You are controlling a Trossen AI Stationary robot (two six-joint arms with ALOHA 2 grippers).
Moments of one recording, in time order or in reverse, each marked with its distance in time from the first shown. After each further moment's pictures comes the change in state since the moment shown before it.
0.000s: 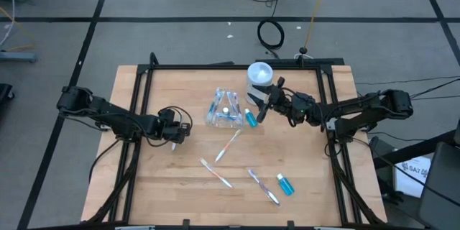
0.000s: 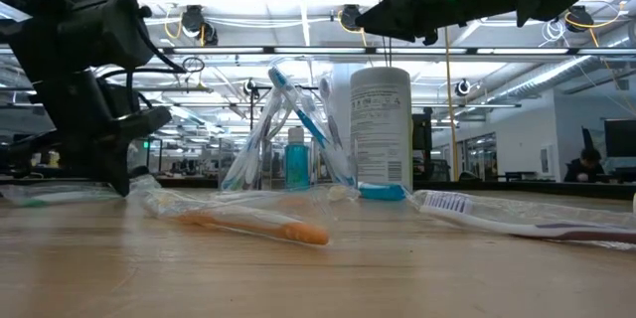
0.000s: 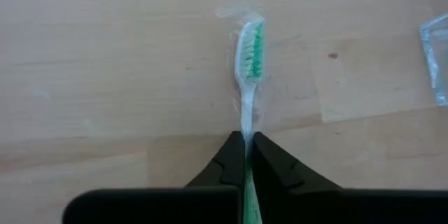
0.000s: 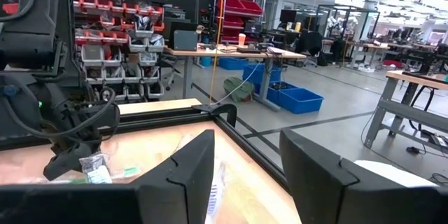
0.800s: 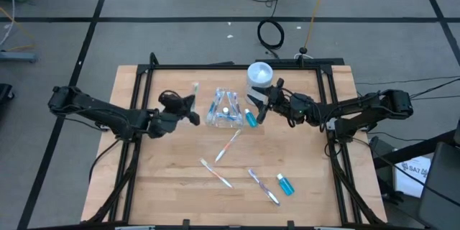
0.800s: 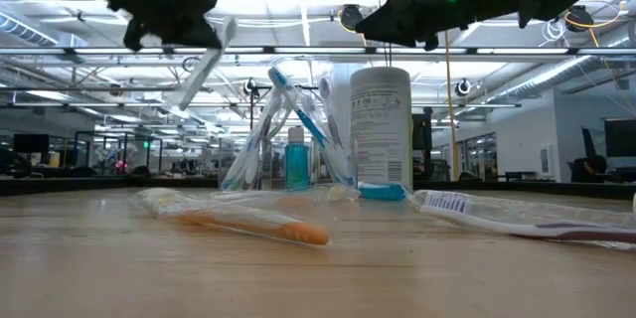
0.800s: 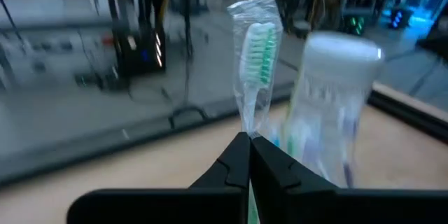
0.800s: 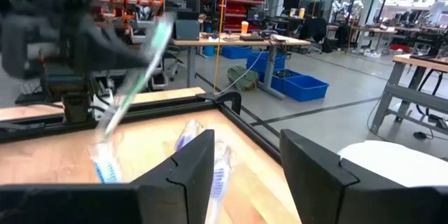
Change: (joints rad) left arm -0.033 -0.198 0.180 0.589 -0.609 1.091; right arm 0.003 0.000 0.000 -0.052 -0.002 0.053
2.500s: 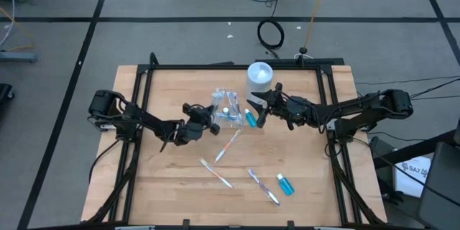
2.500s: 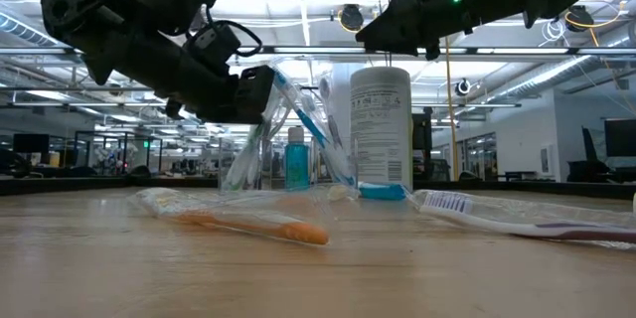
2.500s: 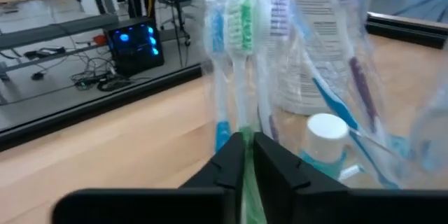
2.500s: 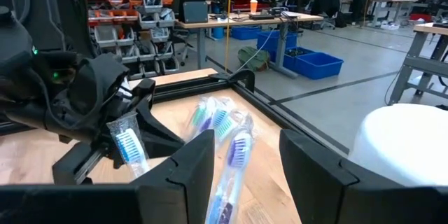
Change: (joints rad) left arm 0.043 0.589 -0.037 0.564 0.085 0.108; right arm 0.027 0.000 0.000 -0.088 -0.003 0.105
